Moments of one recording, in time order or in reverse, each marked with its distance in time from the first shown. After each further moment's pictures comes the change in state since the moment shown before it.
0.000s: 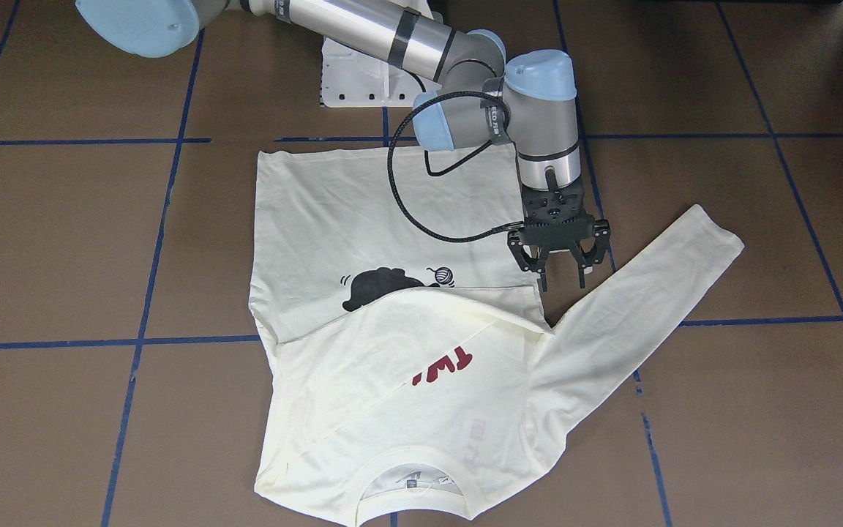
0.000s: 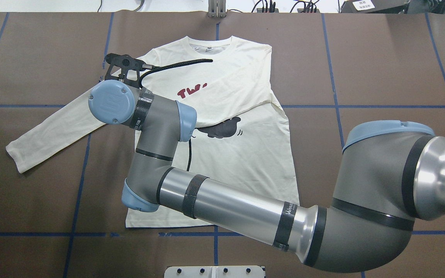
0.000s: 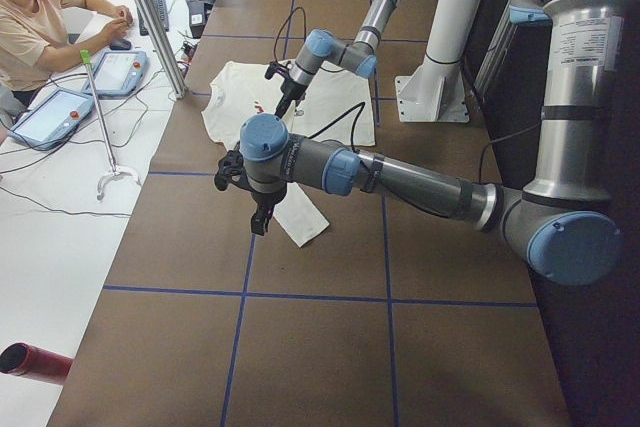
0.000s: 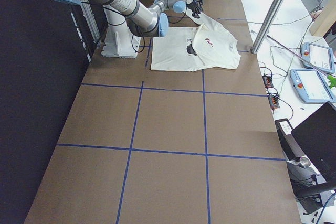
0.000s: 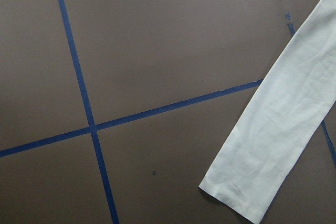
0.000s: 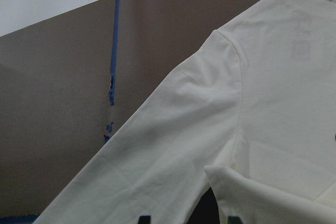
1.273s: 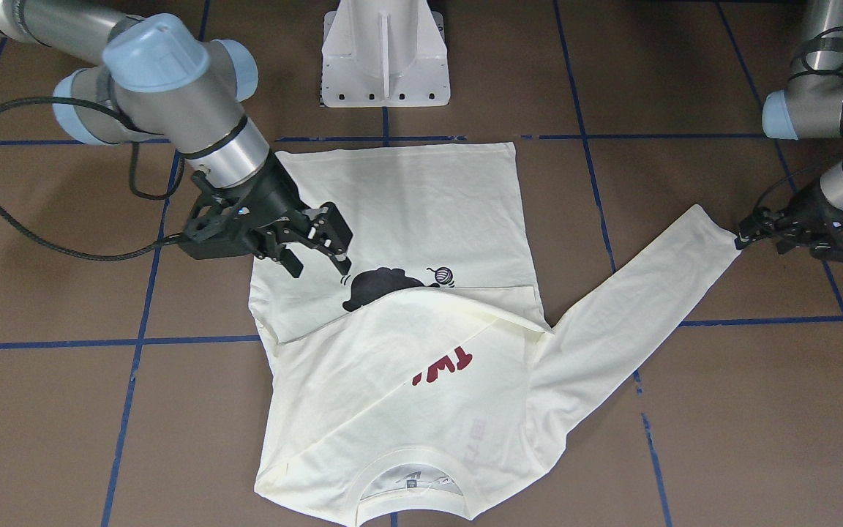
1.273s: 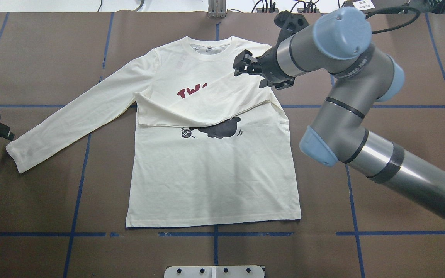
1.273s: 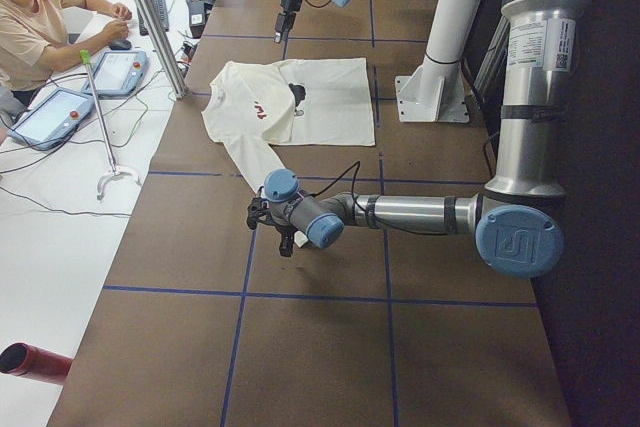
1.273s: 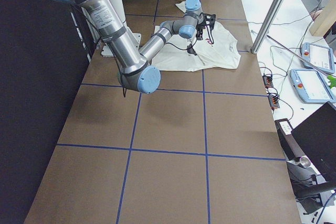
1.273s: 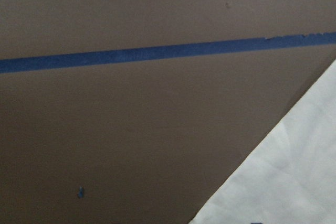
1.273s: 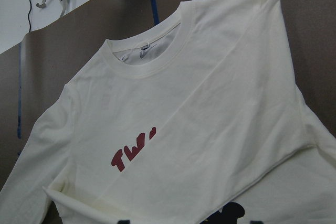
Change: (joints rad) left arm 0.418 0.001 0.367 -0.604 0.179 -0.596; right arm 0.348 -0.776 0.945 -0.133 0.570 0.002
